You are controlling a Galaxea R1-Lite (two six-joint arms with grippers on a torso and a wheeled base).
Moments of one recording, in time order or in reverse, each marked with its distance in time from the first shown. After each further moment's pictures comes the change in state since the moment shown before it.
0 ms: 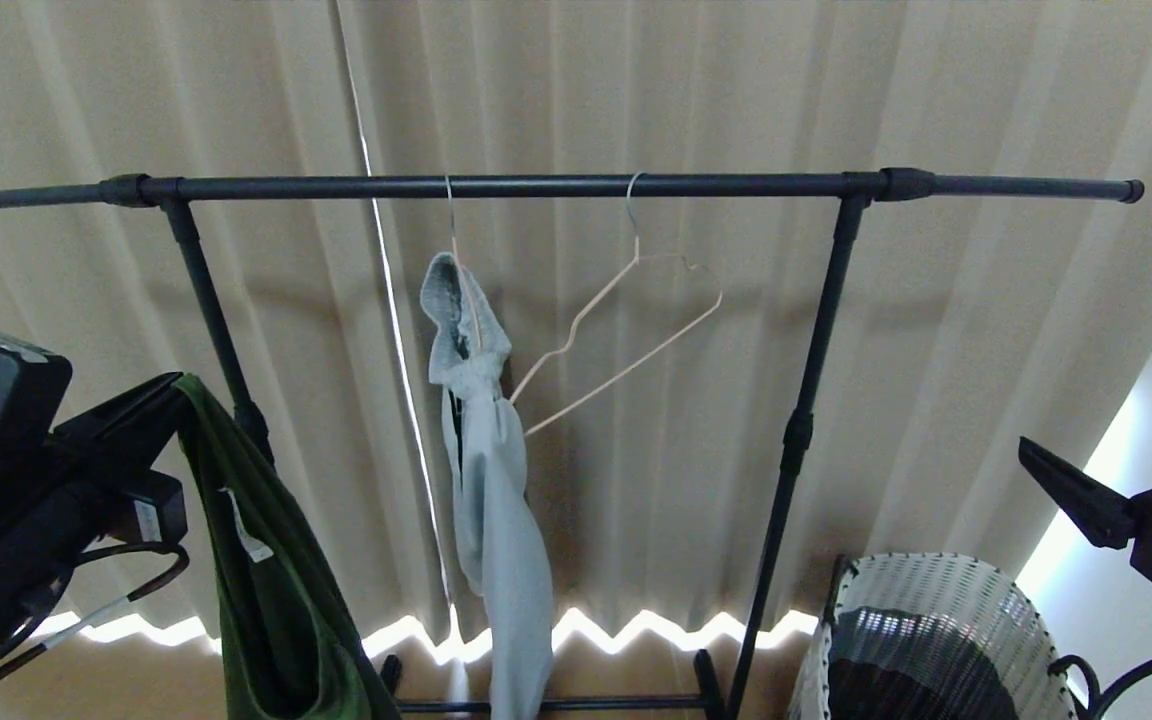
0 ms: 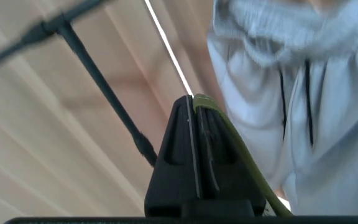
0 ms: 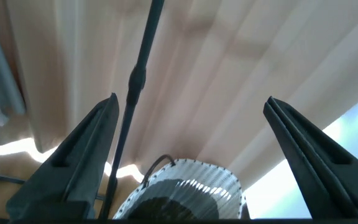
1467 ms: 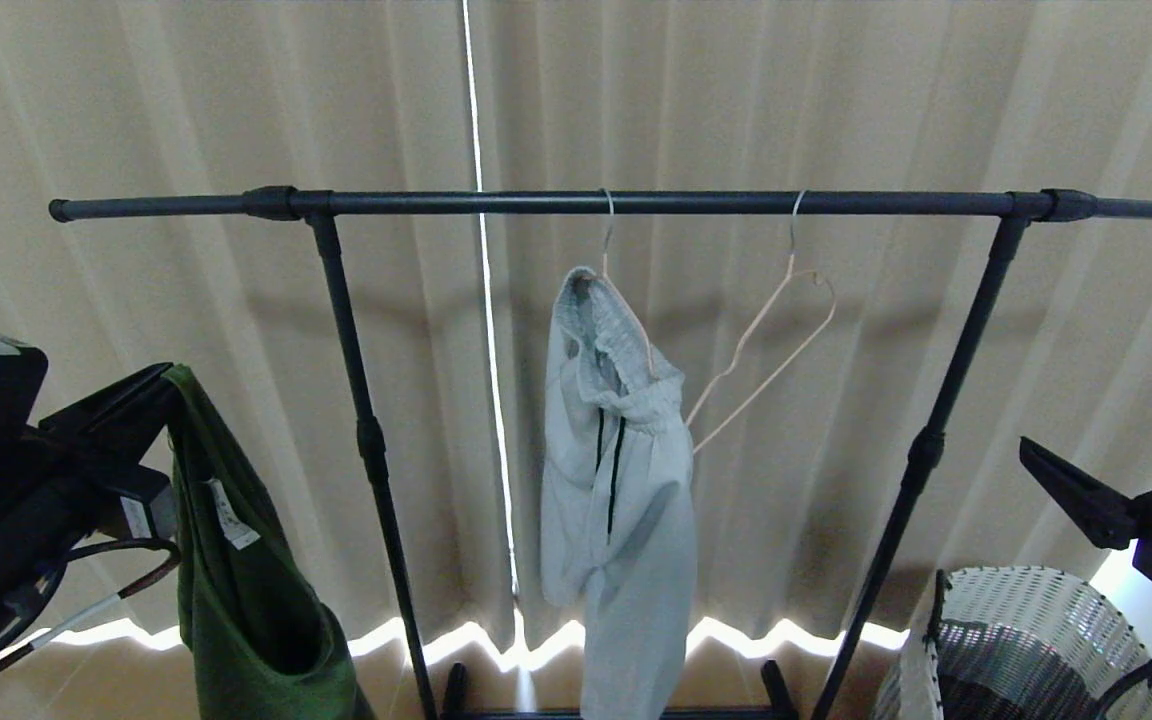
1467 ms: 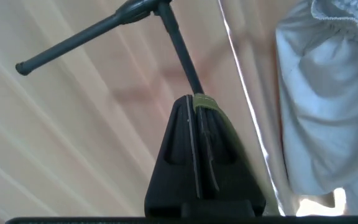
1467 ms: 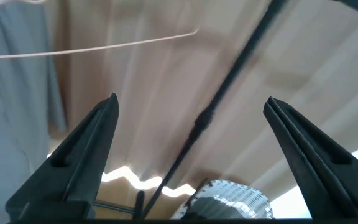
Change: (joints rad) left arm -0.009 -0.021 -0.007 0.000 -0.002 -0.003; right arm 0.000 -0.003 -0.001 0.002 0.006 -0.001
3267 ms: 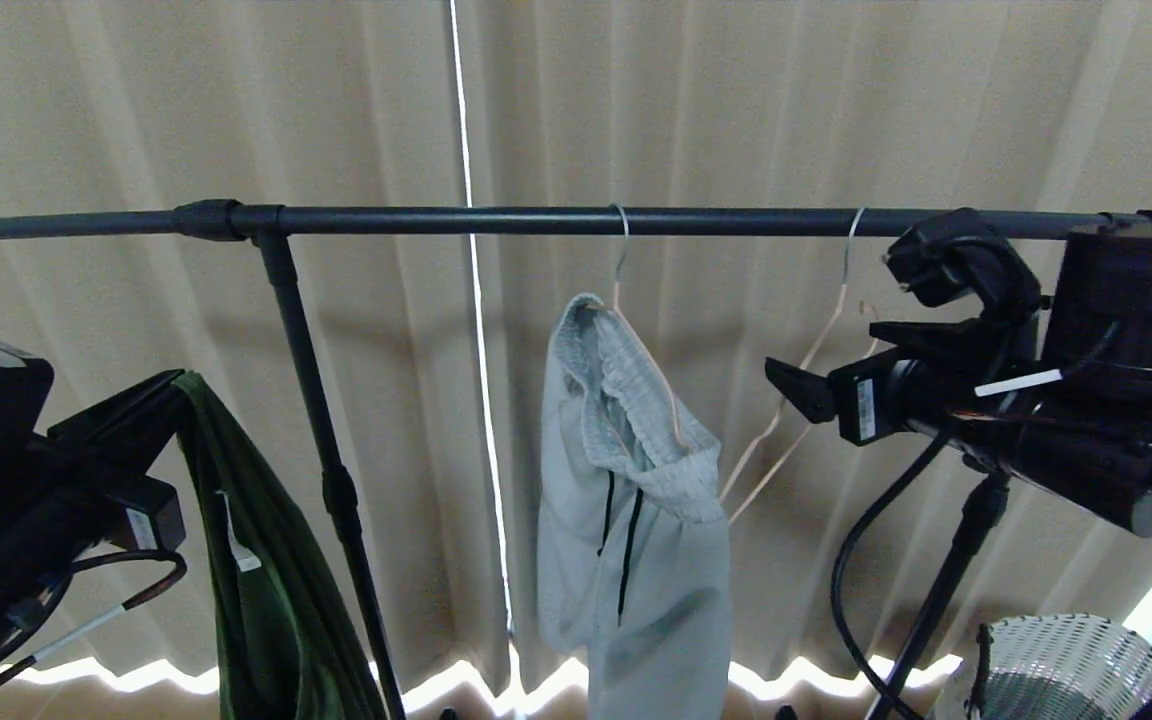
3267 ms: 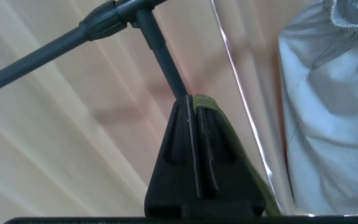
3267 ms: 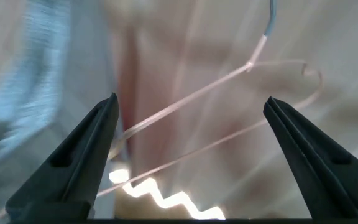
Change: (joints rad) left arm -0.030 -0.007 0.010 0.002 0.000 0.002; right arm 0.306 0.487 -0.480 0.120 -0.100 0.187
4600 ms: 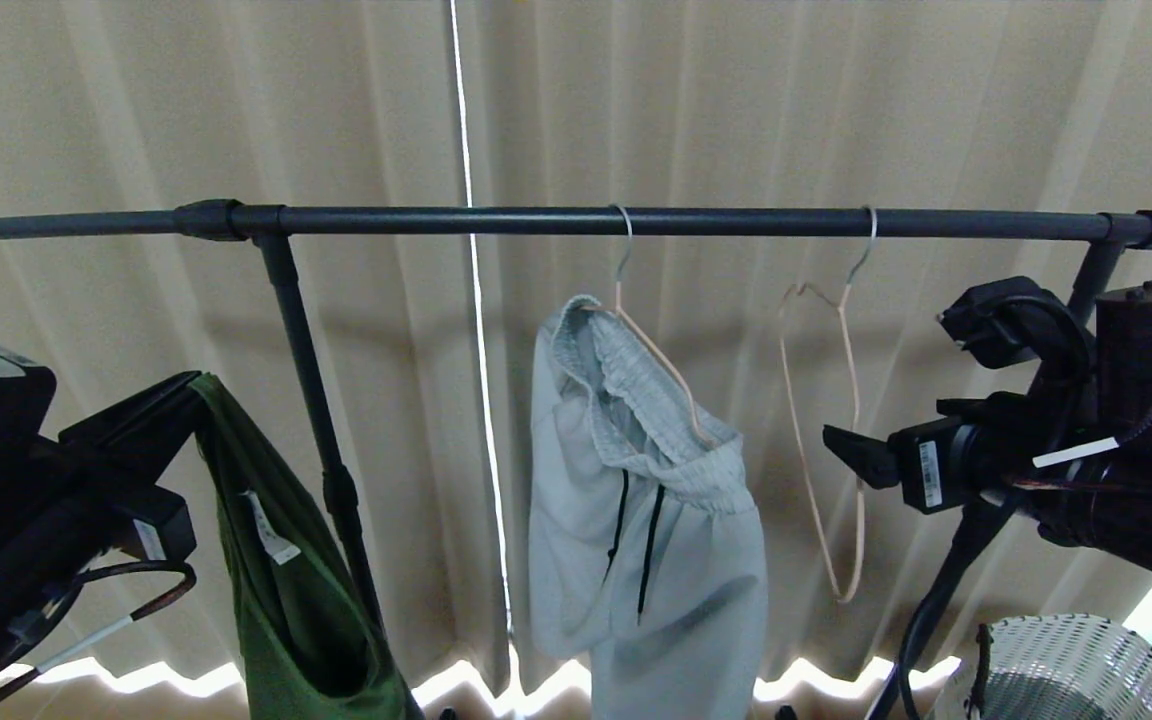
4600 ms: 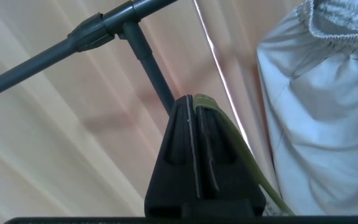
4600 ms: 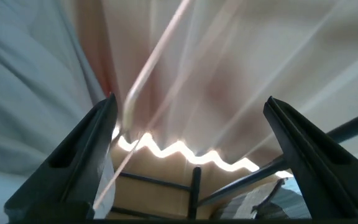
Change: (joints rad) left arm -0.051 -0.009 0.002 0.000 0.000 0.001; right arm -0.036 -0.114 0.091 0.234 -0.083 0.143
